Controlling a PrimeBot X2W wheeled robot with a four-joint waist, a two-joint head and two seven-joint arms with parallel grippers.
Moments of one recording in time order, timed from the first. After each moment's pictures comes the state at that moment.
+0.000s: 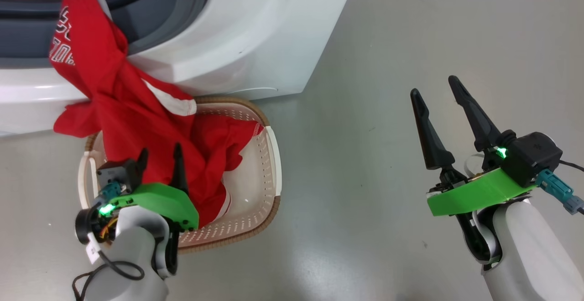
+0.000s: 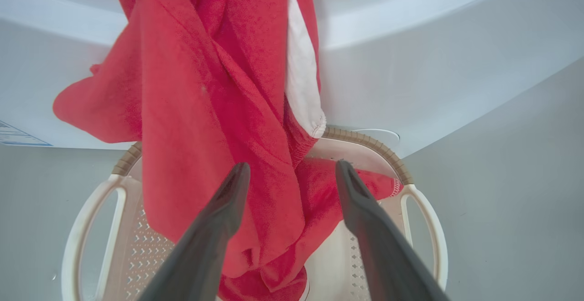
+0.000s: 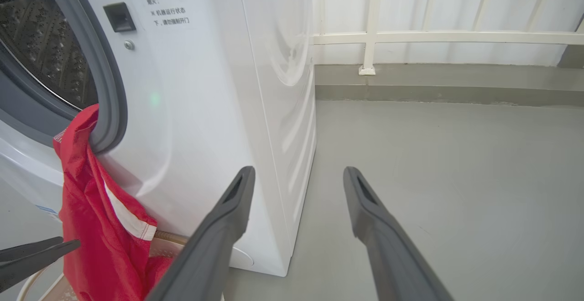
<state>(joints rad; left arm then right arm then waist) -0.63 0.05 -0.21 0.89 -0.44 0.09 -0.25 -0.35 -0.10 0.12 0.18 0.30 0.13 -0.26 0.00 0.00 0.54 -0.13</state>
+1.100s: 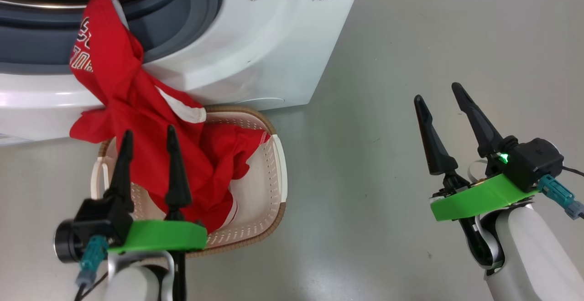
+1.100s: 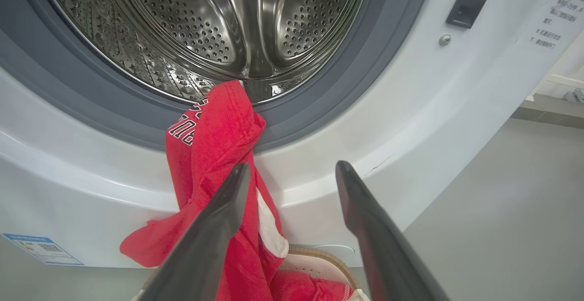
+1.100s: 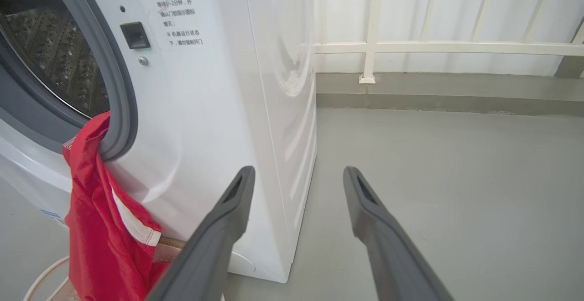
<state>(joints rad) -0.29 0.06 -0.15 0.09 -0.26 0.23 -0.22 -0.33 -0.10 0.11 0.18 0.29 0.13 -0.26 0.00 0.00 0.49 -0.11</state>
